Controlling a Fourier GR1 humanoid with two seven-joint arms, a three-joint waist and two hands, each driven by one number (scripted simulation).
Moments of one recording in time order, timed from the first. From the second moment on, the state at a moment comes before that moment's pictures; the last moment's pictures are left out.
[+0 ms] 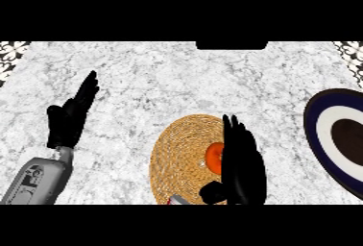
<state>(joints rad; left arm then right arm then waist) -0.27 0.34 -0.15 -1.41 0.09 0.18 0.10 -0.16 -0.01 0.62 -1.83 1.04 0.11 1.12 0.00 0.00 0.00</state>
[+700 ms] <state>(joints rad) -0.23 0.31 -0.12 -1.47 0.04 0.14 0.13 -0.10 -0.01 0.55 -1.69 1.00 0.09 1.06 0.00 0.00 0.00</state>
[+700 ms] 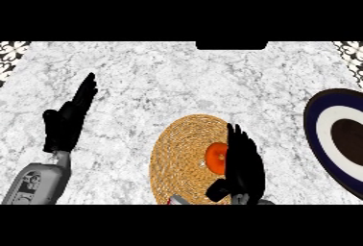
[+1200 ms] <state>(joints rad) -0.26 0.27 -0.07 -1.41 0.00 0.11 0.10 -0.14 -0.02 0.52 -1.55 1.07 -0.01 1.00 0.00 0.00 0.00</state>
